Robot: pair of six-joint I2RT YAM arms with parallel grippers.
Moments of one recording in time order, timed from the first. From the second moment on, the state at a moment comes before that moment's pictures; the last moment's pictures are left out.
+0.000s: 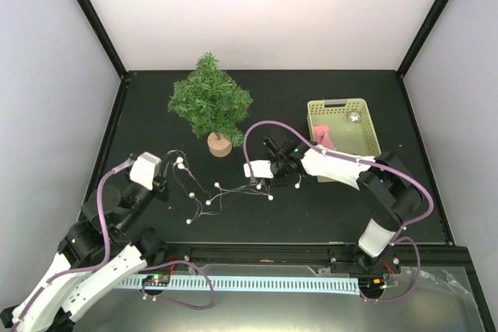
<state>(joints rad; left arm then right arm) -0.77 0.23 0.72 -0.55 -0.34 0.05 0.77 1.69 1.03 -0.46 -0.20 -1.00</state>
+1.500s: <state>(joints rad) -0.77 0.22 0.70 -0.55 -0.34 0.05 0.81 1.83 1.07 -0.45 -0.04 -1.09</state>
